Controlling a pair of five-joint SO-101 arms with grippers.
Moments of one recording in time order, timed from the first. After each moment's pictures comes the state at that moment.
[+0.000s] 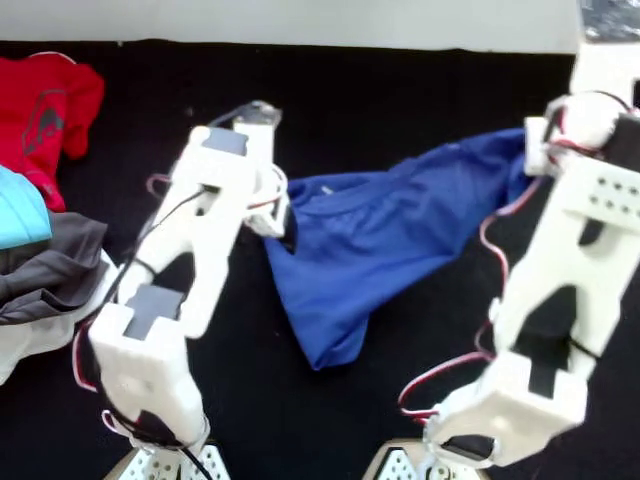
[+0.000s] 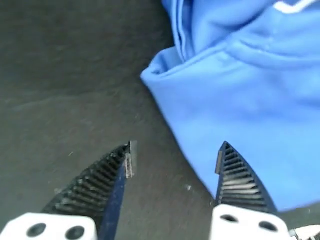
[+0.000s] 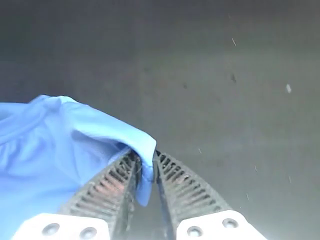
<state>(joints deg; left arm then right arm) 8.0 20.8 -5.5 77.6 6.3 15.6 4.8 -43.3 100.3 17.6</state>
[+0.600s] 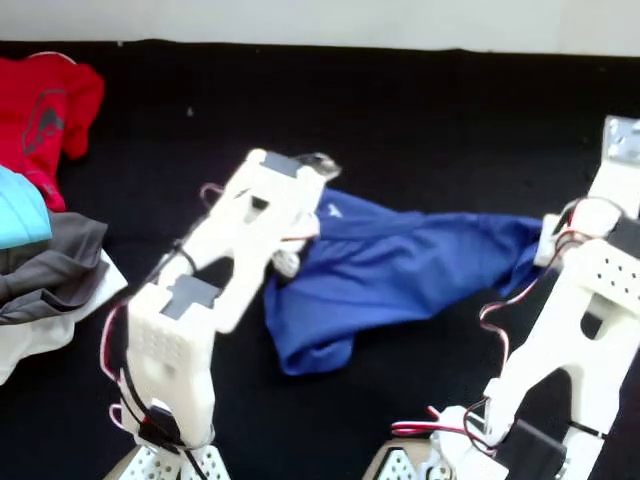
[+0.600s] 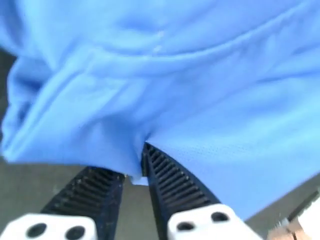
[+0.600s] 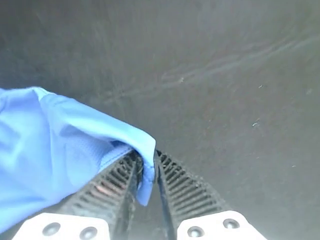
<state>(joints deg) 13.1 28.2 -7.1 88.4 -4.7 26.7 -20.7 19.3 71.9 17.6</state>
